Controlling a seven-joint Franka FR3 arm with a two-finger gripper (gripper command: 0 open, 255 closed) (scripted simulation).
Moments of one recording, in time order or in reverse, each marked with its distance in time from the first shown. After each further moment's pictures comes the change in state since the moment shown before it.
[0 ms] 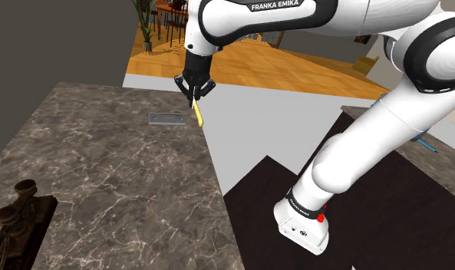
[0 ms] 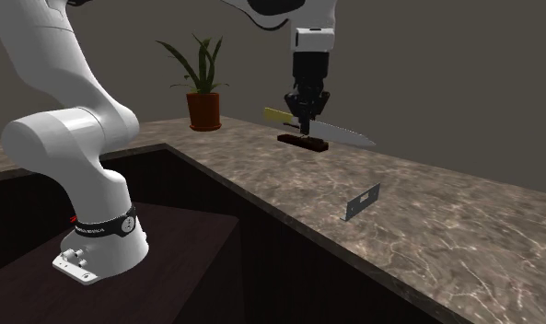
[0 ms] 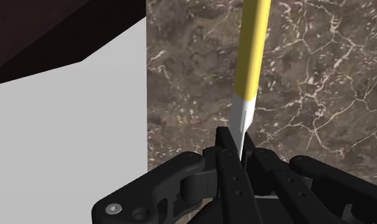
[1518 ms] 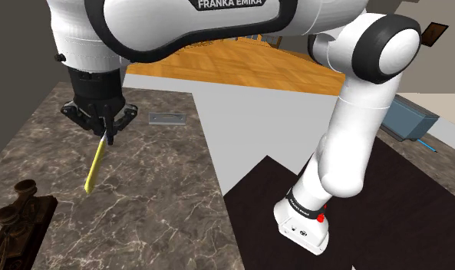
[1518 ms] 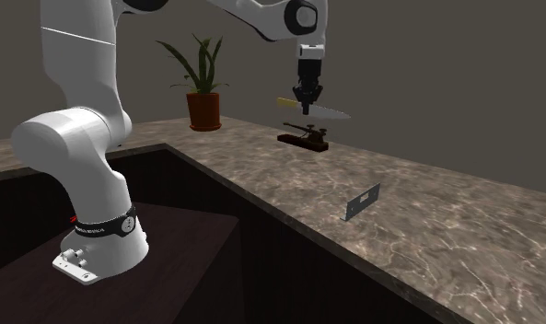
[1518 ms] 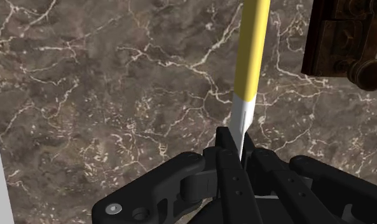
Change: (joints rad) arm 0.273 0.452 0.276 0.494 -0.200 -0.080 0.602
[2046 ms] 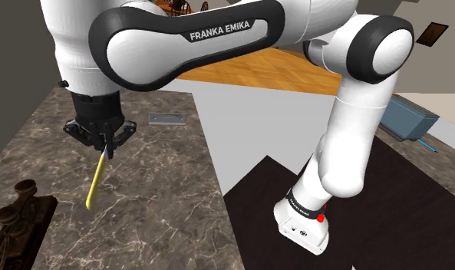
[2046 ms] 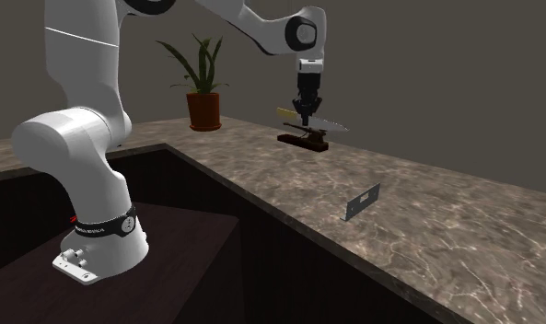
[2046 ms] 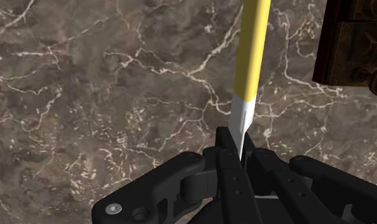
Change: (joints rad) arm 0.008 0.029 -0.004 -0.069 -0.019 0.092 0.019
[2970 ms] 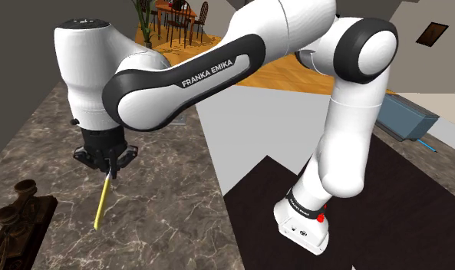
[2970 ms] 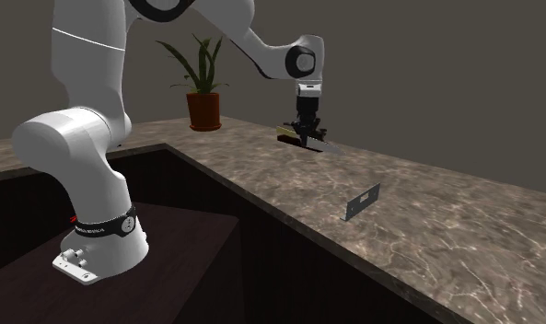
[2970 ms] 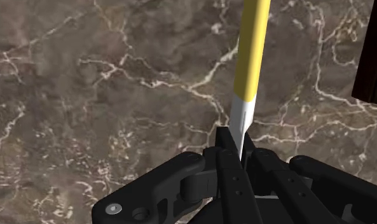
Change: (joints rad) arm 0.010 0.061 -0.017 -0.115 -0.044 0.167 0.028
